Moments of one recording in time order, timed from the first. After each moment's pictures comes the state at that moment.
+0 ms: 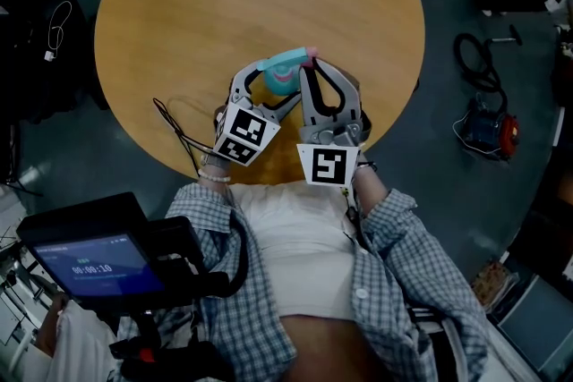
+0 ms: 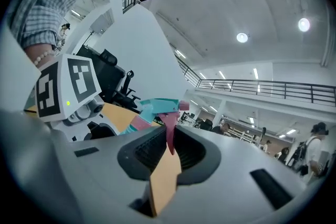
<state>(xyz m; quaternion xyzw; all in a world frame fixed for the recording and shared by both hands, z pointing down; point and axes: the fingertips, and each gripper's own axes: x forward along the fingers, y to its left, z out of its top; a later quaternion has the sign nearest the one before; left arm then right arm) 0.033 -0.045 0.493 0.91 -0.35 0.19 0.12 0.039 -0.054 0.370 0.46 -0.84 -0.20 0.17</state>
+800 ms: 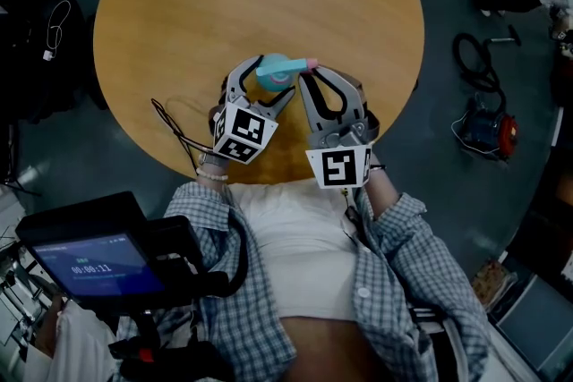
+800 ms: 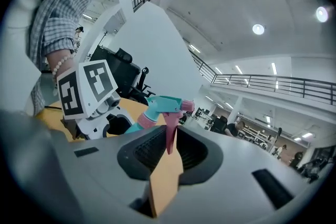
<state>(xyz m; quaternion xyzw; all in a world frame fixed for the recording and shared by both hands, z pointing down) 0.020 -0.051 0.502 0.89 -0.38 0.23 0.08 0.038 -0.042 0.381 0.39 -0.87 -0.20 0.22</state>
